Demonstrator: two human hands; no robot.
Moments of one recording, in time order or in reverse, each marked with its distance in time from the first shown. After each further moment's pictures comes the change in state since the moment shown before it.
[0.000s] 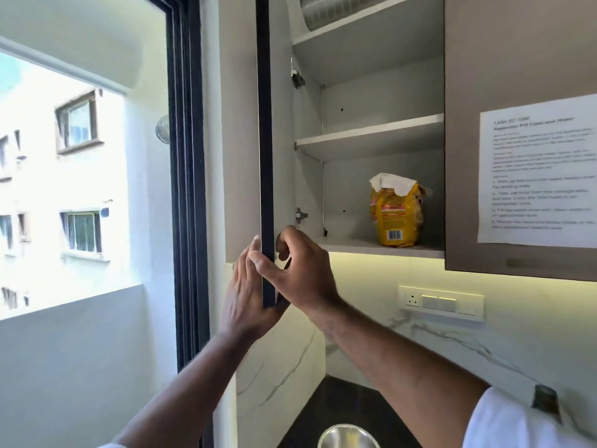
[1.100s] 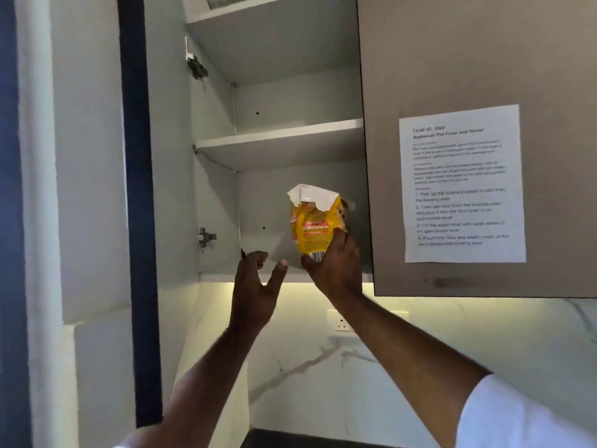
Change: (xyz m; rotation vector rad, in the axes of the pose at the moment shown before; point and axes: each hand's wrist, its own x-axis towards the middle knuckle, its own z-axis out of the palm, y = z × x) left_hand 0.116 0.050 0.225 -0.516 0.010 -0.271; right_hand 0.042 0.261 -0.081 -0.571 0.087 0.543
